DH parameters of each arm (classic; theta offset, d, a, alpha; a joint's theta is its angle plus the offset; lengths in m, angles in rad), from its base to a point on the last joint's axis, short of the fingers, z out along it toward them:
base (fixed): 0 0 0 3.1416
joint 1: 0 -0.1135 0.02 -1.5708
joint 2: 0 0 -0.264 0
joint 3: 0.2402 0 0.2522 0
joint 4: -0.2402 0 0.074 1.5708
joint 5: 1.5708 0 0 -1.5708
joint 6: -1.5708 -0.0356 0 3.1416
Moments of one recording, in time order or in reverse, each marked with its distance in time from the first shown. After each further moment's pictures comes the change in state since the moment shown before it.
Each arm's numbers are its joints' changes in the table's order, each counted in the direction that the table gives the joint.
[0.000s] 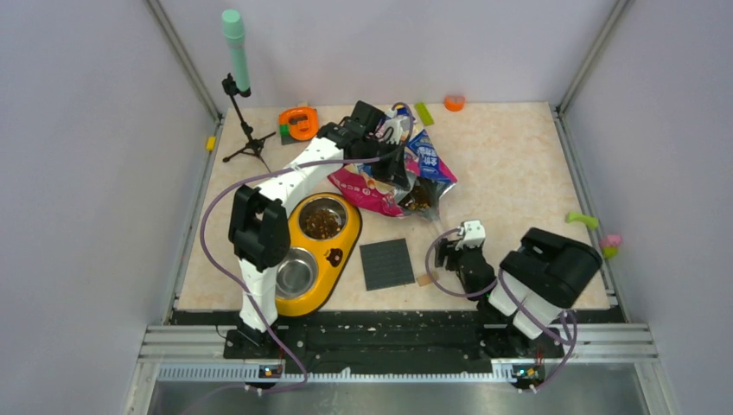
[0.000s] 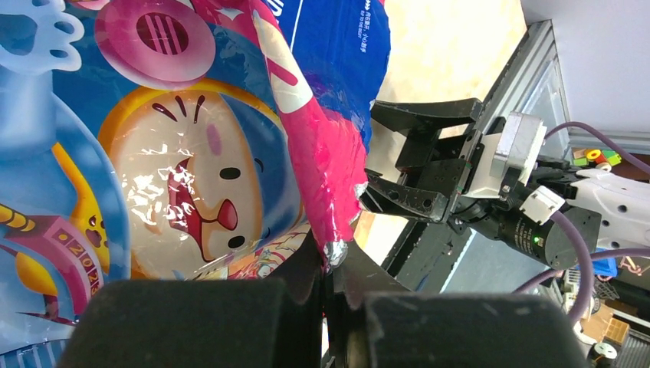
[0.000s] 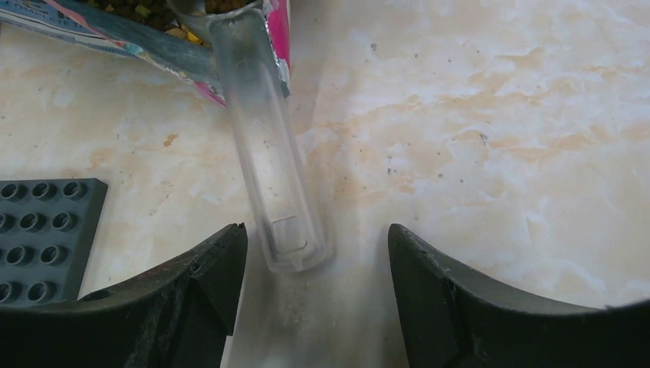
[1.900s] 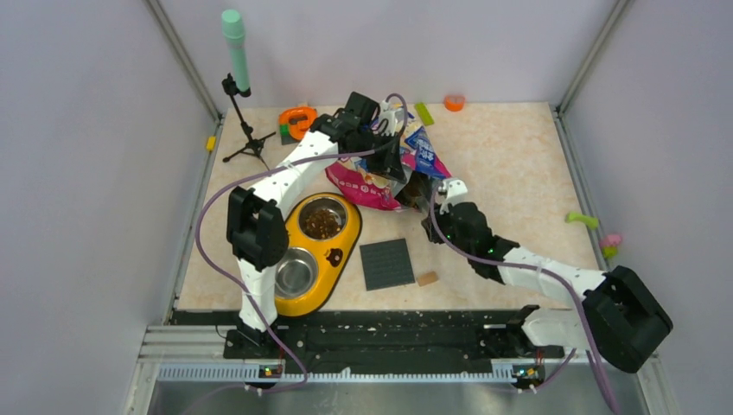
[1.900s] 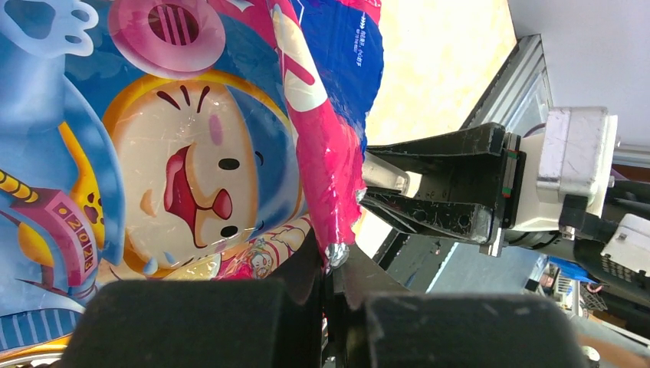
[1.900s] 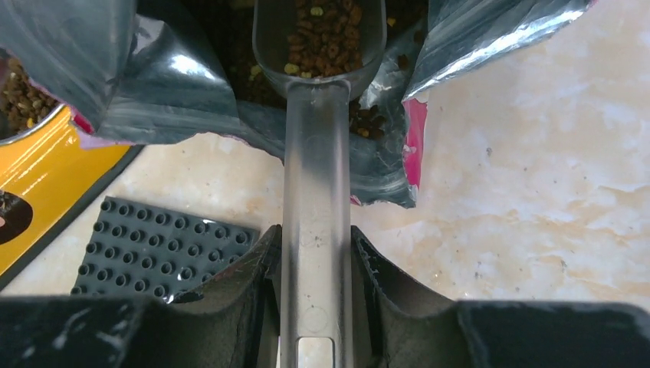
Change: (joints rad) left arm -0.022 0.007 0.077 -0.087 -0.003 0.013; right arm 0.109 0.381 0.411 -0.868 -0.375 0.020
